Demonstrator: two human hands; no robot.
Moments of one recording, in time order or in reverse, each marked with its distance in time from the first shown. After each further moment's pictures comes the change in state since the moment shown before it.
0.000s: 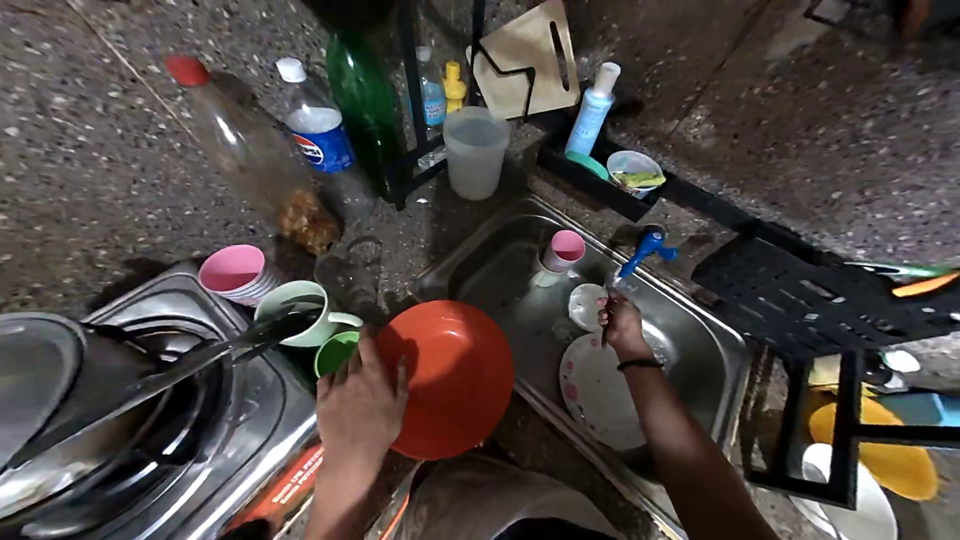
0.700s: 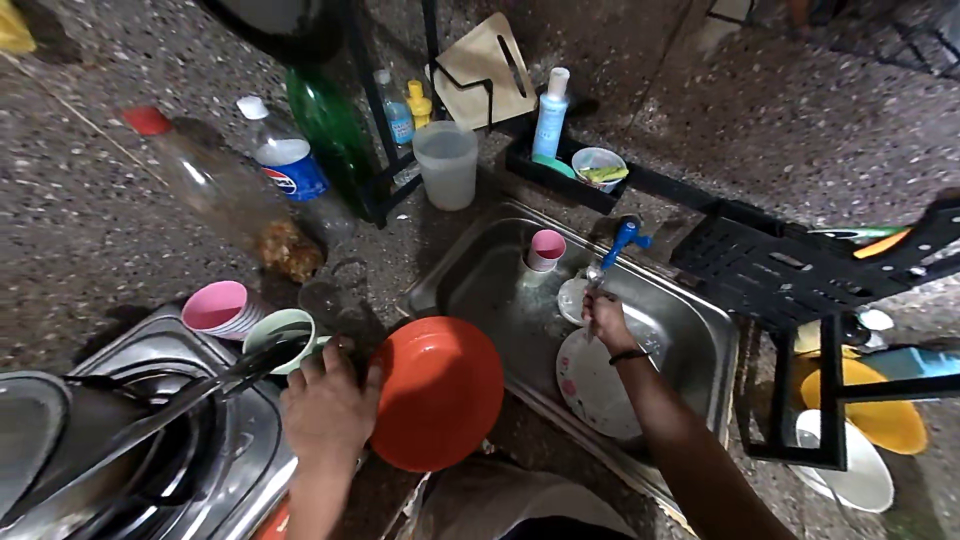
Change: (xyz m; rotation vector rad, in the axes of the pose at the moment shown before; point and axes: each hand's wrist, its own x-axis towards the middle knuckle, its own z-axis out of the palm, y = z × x) left_hand 0.026 -0.021 -0.009 -0.047 0.057 -0.031; right_hand 0.000 0.010 0.002 -0.076 -0.068 -0.105
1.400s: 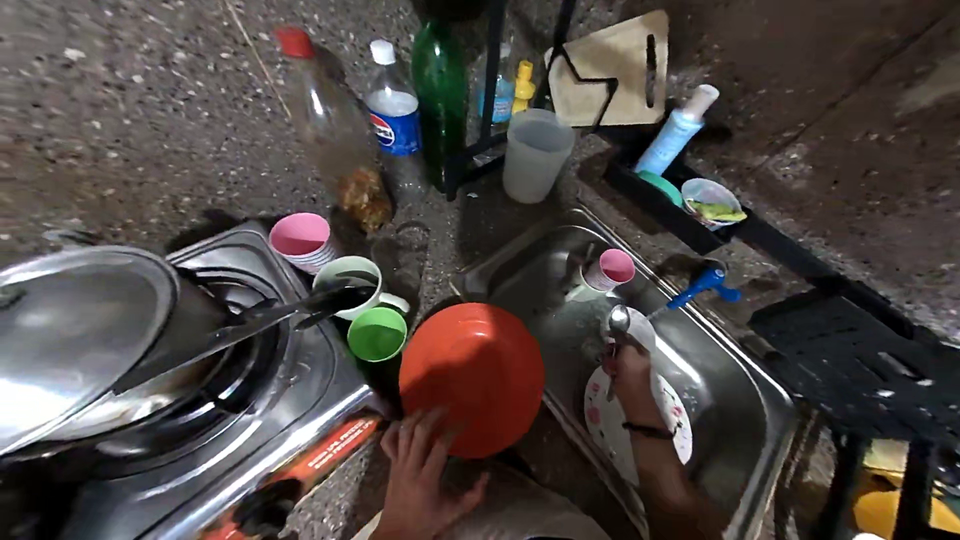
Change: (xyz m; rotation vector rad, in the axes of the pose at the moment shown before) left_hand -0.128 -0.020 0.099 -0.354 0.373 0.410; right_hand -0.073 0.010 0.041 -0.280 -0.016 0.022
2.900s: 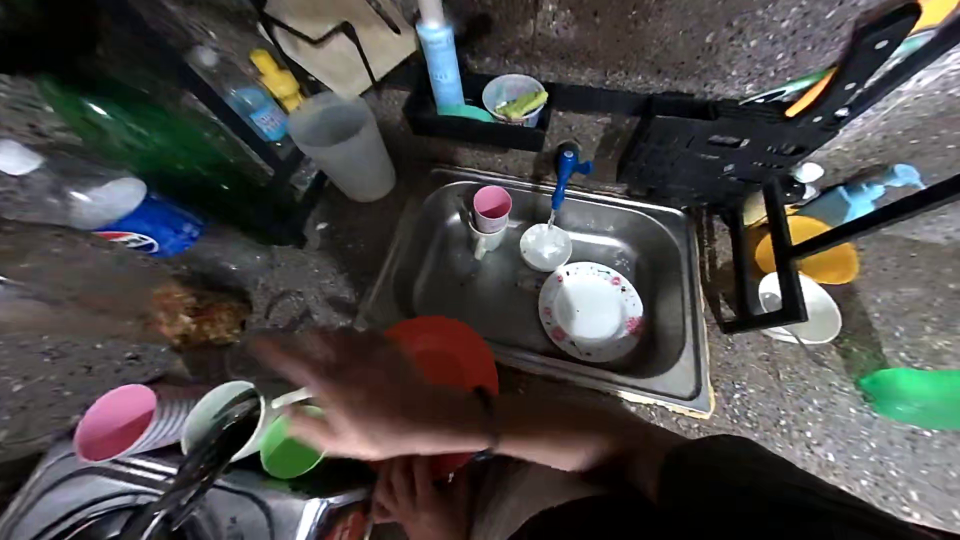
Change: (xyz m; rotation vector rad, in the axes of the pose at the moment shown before) left_hand 0.004 0.001 0.004 0.127 -0.110 -0.036; right_hand -0.198 -0.118 0.157 -0.543 -0.489 -0.933
